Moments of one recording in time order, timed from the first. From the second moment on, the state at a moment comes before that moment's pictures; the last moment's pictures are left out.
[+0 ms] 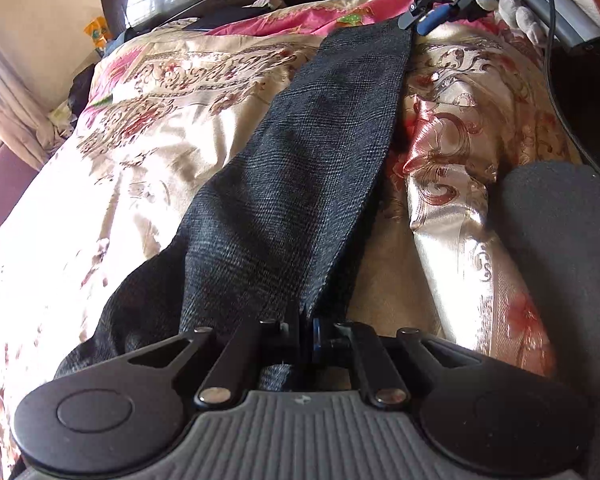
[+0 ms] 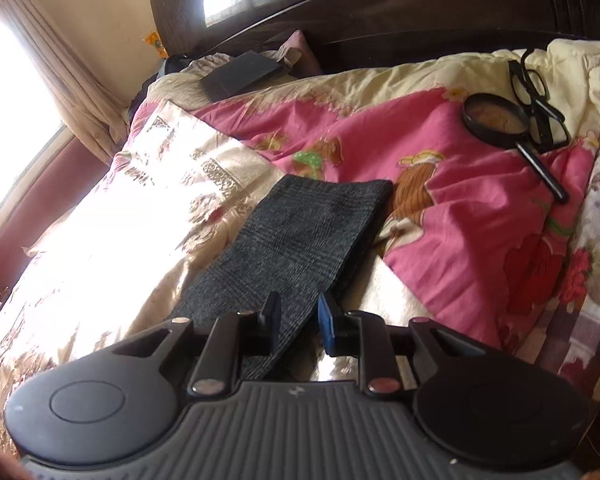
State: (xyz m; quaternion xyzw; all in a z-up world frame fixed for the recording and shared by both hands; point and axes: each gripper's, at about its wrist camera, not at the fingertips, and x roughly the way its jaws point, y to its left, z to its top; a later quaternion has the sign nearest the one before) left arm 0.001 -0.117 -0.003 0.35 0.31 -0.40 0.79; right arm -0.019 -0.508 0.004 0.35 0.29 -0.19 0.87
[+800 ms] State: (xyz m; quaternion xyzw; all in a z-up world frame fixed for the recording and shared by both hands) left arm 0.037 0.054 0.042 0.16 0.33 -0.36 0.85; right arm 0.202 -0.157 -0.001 0.05 0.45 0.35 0.82
